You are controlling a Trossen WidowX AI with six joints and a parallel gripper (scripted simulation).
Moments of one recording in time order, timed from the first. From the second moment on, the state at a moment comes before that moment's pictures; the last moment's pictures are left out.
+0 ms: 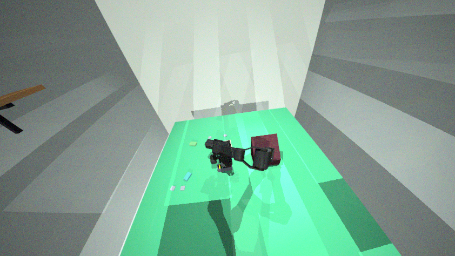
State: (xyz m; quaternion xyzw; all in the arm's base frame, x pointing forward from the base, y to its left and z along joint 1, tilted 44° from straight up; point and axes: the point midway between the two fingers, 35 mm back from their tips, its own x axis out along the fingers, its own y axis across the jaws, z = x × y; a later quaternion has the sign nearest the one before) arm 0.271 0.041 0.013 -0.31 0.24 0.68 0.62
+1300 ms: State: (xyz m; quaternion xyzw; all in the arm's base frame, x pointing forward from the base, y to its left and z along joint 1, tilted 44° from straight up) arm 0.270 0.025 0.029 -0.30 0.24 0.68 0.62
